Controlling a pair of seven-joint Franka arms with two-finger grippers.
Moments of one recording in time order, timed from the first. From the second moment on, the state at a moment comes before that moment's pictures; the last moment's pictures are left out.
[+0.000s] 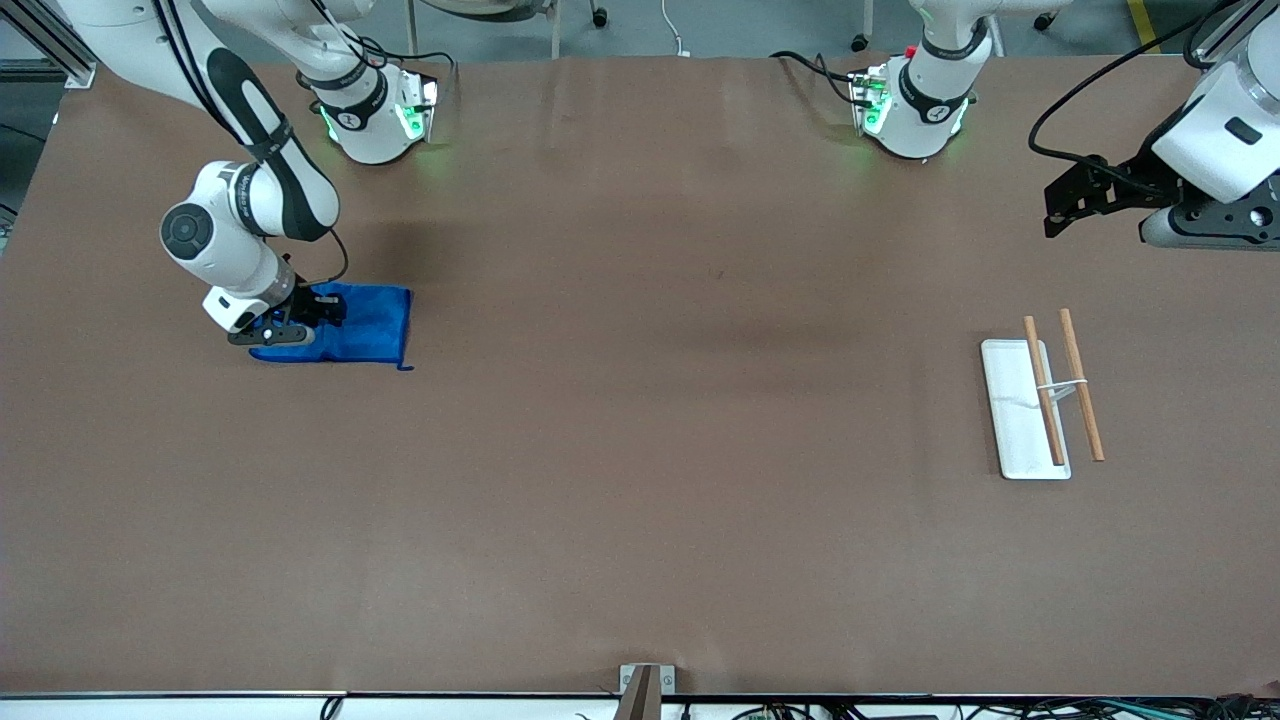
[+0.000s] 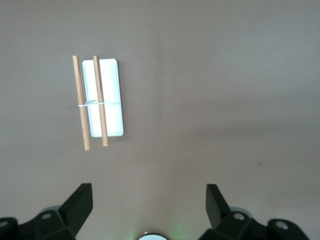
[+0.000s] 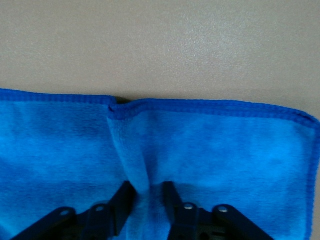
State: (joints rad) left arm -0.02 -0.03 -0.13 -1.54 0.00 1.47 -0.07; right arm 0.04 0.21 -0.13 -2.63 0.04 2.76 -0.18
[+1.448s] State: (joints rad) left arm -0.02 -0.03 -0.13 -1.54 0.00 1.47 -0.07; right arm 0.14 -0.01 -0.11 -2.28 0.36 2.04 -0.18
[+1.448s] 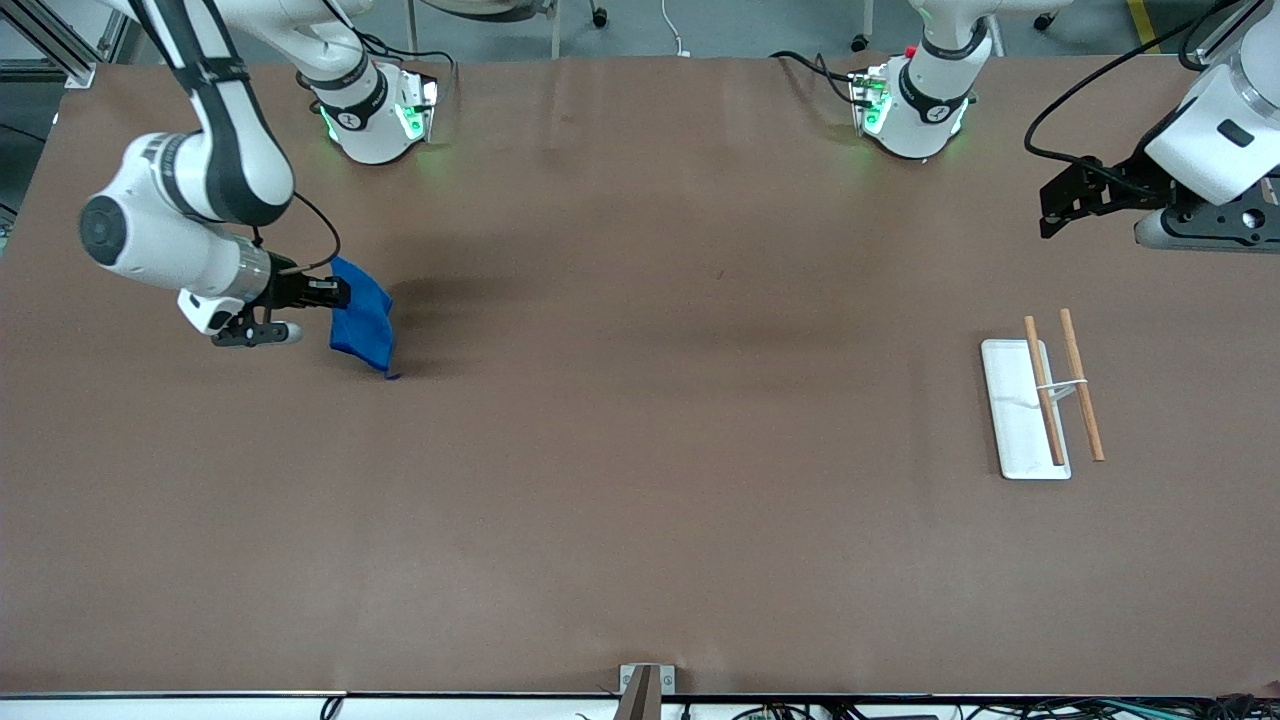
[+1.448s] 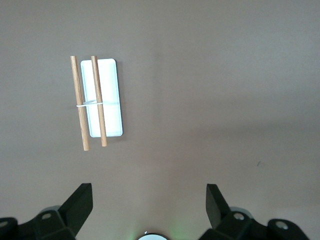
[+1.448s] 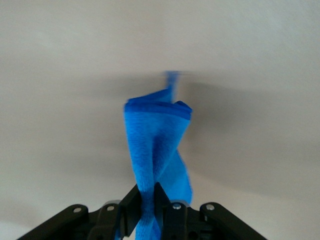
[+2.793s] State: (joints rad) left arm -0.01 0.29 -0.12 -1.52 -1.08 1.68 0.16; right arm 0.38 0.14 -0.11 -1.84 1.60 1.88 -0.17
